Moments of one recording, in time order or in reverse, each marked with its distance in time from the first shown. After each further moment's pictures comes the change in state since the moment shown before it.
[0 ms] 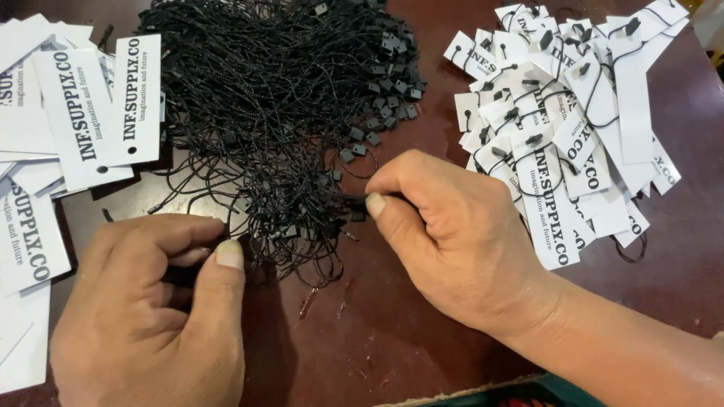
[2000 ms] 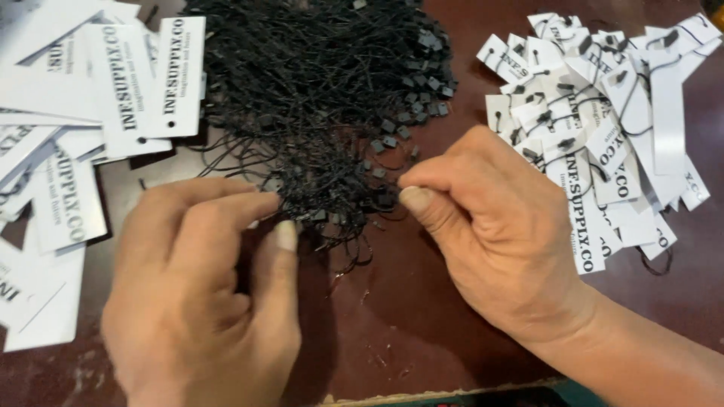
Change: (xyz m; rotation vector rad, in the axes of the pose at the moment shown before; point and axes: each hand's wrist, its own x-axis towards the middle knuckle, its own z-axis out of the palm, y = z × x) left_hand -0.005 0.001 -0.004 -0.019 0.095 0.315; right_hand -0.005 0.000 0.001 -0.019 0.147 -0.264
